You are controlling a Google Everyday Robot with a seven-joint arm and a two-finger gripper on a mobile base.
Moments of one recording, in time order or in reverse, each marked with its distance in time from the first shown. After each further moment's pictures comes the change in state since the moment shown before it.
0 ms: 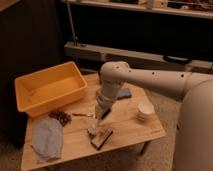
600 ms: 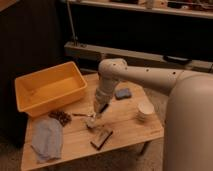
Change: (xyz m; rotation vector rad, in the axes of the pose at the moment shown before) arm -0.043 -0.012 0.007 0.023 -0.026 0.004
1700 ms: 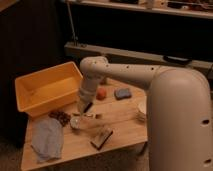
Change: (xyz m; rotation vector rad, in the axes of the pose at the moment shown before) arm -0.037 0.070 0.012 -0.047 0.018 -0.200
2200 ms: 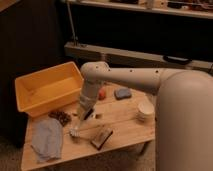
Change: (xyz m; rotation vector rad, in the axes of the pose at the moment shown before) arm 0.031 0.022 0.010 -0.044 0.027 -0.010
